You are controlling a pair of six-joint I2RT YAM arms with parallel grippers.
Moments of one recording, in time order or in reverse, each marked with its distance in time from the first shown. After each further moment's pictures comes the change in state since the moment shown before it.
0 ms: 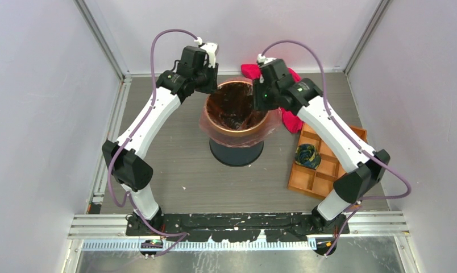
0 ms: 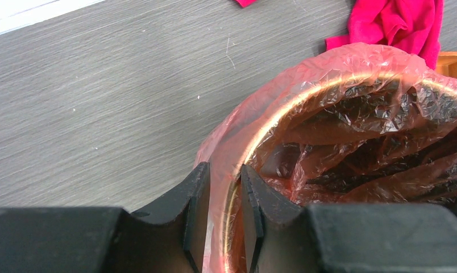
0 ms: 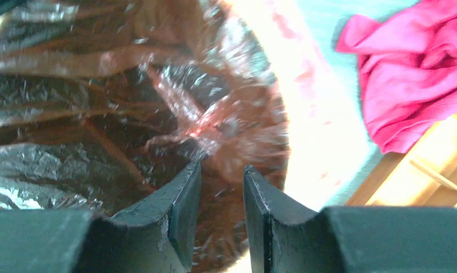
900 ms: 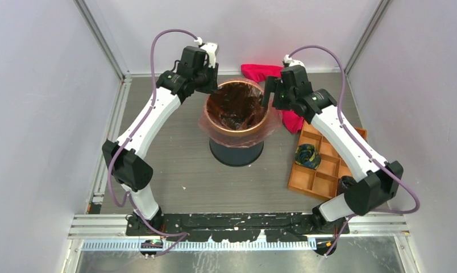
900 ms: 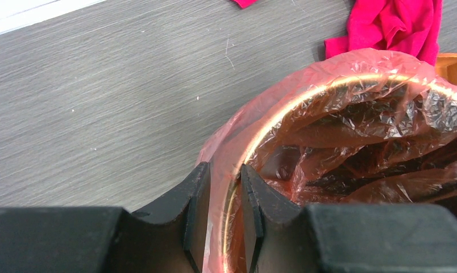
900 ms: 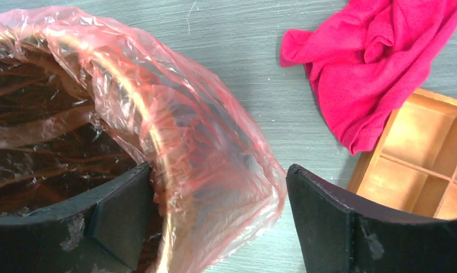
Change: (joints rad) left arm 0.000 0.000 -0.005 0.008 0.000 -0.002; right arm -0.156 -0.135 -0.245 0.237 0.066 0.074
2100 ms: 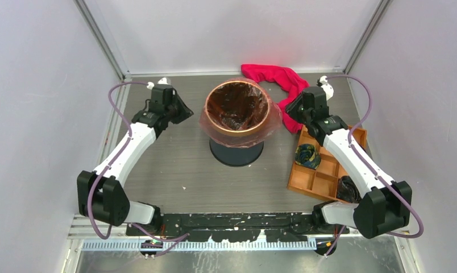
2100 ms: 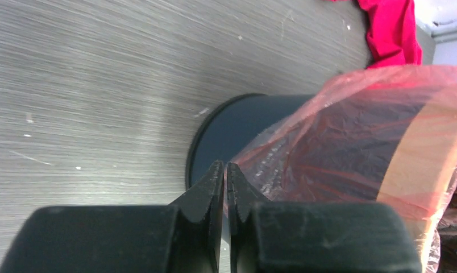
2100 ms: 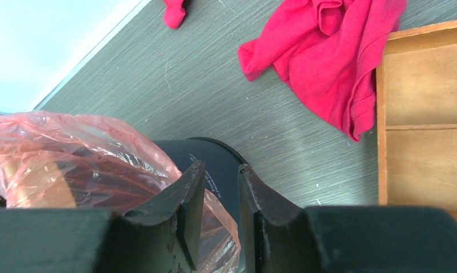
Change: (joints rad) left arm 0.216 -0.401 -0.739 0.306 0.046 -0.573; right arm -0.186 -0.245 -0.484 0.362 0.004 0.354
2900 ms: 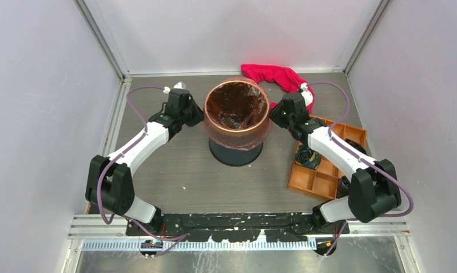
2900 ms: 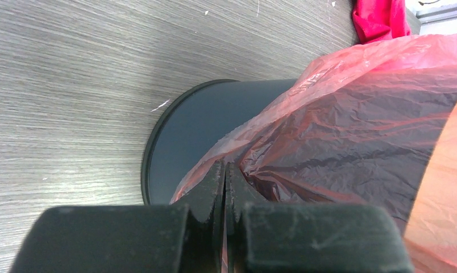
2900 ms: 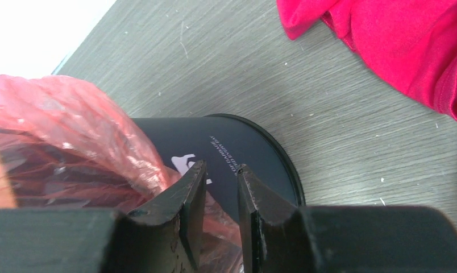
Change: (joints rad) left arm -0.124 0.117 -0.063 0.187 -0.001 -0.116; right arm 0.131 0.158 -0.074 0.193 0.000 0.121
